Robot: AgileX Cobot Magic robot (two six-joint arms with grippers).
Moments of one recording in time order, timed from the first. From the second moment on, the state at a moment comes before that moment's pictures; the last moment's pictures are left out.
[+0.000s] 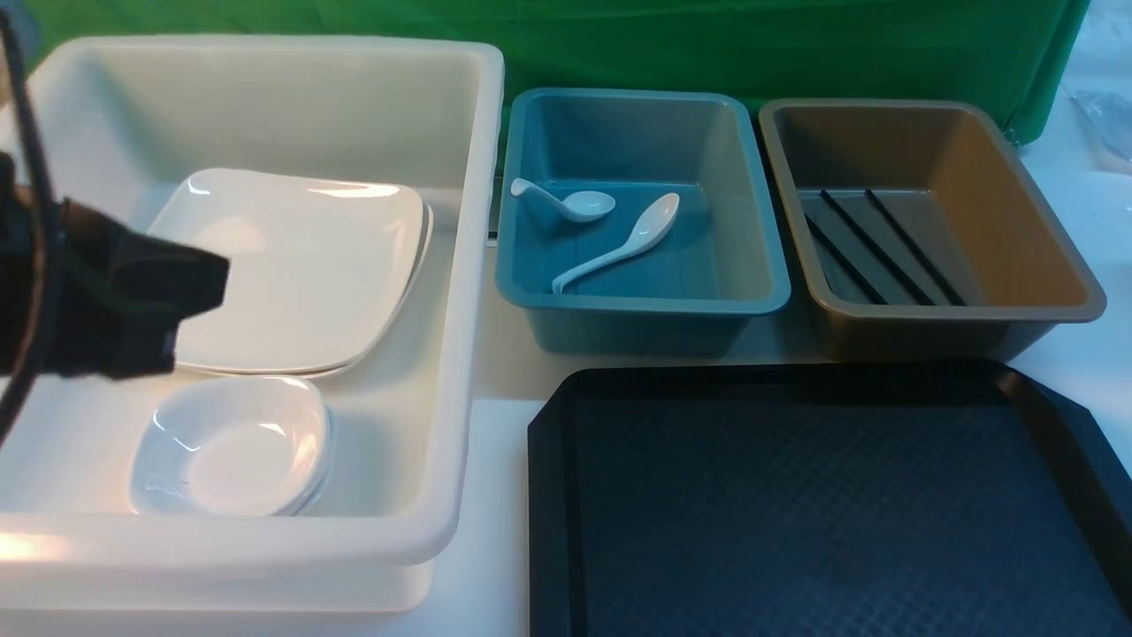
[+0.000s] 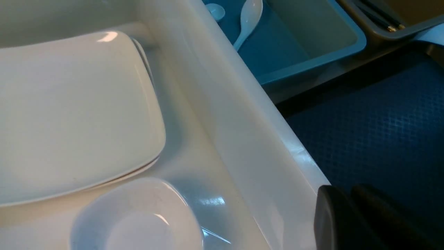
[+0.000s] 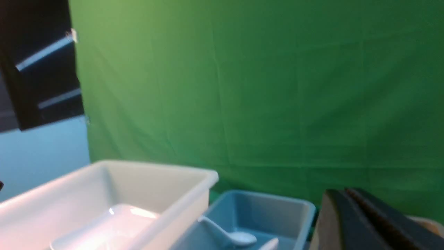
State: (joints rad) right arm 0.51 0.11 -0.52 -0.31 0.16 0.35; left arm -0.16 0.84 -0.93 -0.39 0.81 0.38
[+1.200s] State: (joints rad) right arm 0.51 0.06 -0.48 -0.31 0.14 0.35; left arm -0.16 0.33 -0.58 -0.23 0.43 0.32
